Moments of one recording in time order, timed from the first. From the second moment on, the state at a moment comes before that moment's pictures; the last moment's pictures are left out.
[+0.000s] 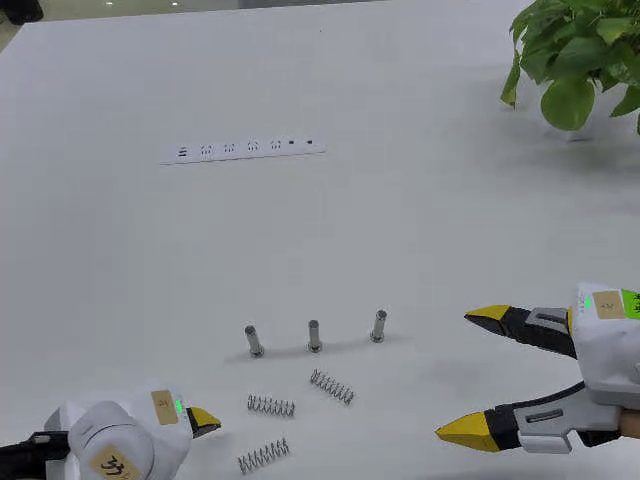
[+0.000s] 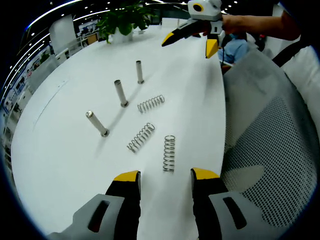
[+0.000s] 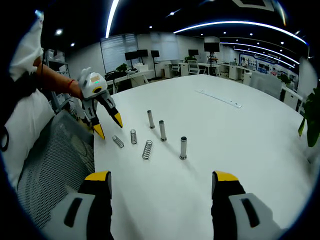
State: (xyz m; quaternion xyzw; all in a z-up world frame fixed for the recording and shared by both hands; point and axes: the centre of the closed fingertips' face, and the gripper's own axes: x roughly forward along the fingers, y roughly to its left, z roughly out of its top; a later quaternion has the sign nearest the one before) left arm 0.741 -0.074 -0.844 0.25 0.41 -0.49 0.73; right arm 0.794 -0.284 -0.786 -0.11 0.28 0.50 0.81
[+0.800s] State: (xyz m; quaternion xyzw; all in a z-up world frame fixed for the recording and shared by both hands) left arm 0.745 -0.078 -0.860 0.29 0.40 -0.50 0.71; right arm 0.790 -0.291 -0.789 -0.10 0.28 0.49 0.82
